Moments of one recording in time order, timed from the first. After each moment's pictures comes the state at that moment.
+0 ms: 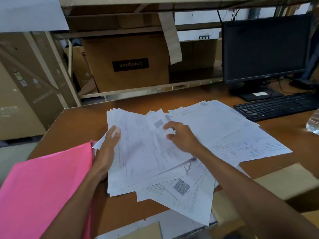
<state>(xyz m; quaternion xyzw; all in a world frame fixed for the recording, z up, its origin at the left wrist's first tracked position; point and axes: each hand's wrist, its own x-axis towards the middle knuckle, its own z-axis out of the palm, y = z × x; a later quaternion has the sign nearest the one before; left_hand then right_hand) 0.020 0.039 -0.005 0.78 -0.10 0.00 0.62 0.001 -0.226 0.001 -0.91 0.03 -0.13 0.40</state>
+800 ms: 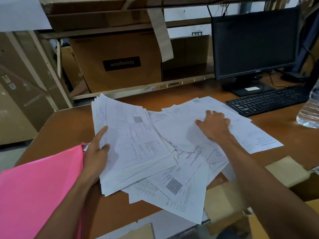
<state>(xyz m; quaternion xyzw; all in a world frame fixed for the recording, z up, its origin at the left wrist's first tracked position) 0.026 0.049 -0.013 0.83 -0.07 0.08 0.55 -0.017 -0.337 0.012 -0.94 0.29 -0.10 0.15</state>
